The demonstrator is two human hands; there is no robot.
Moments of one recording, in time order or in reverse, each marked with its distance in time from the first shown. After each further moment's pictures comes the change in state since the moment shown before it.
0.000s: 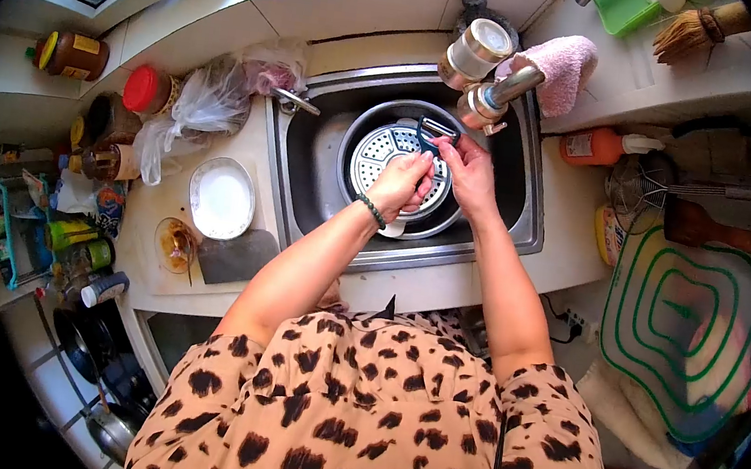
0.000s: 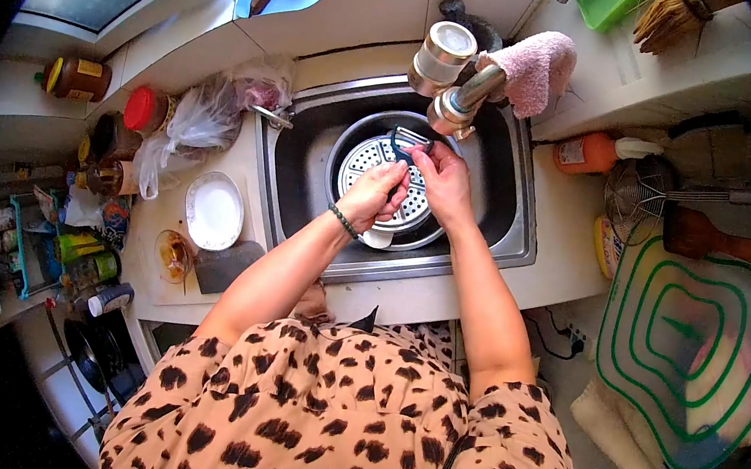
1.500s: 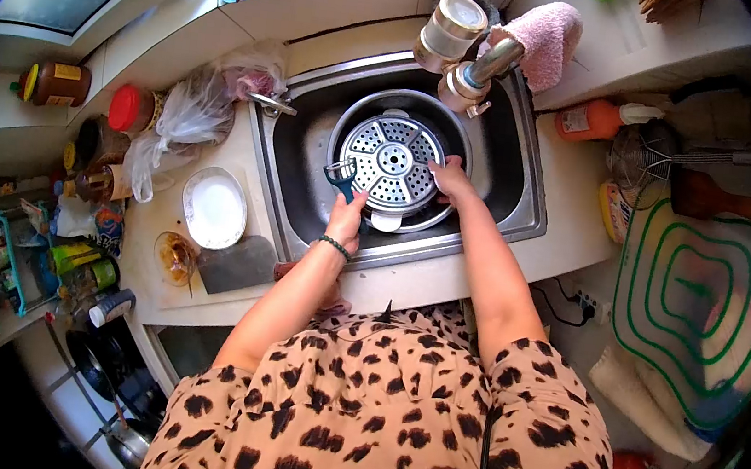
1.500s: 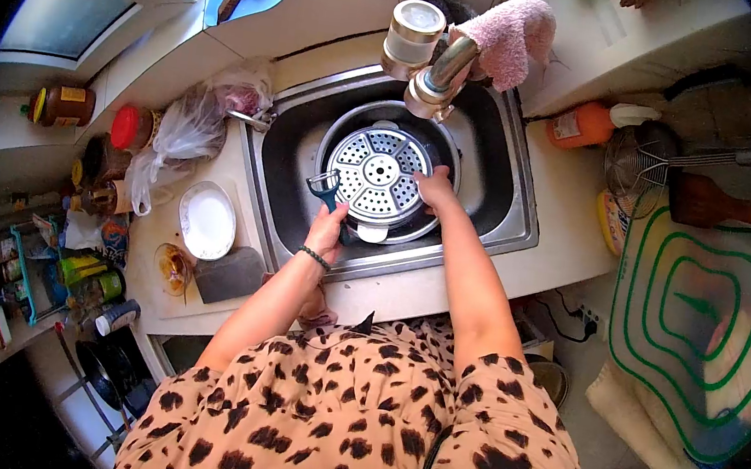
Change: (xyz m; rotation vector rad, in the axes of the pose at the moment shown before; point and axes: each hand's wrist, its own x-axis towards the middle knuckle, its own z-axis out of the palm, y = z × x) left_hand -0.007 -0.117 -0.100 -0.109 0.610 0.119; right_hand 0.001 0.134 -0.031 -0.469 0.106 0.851
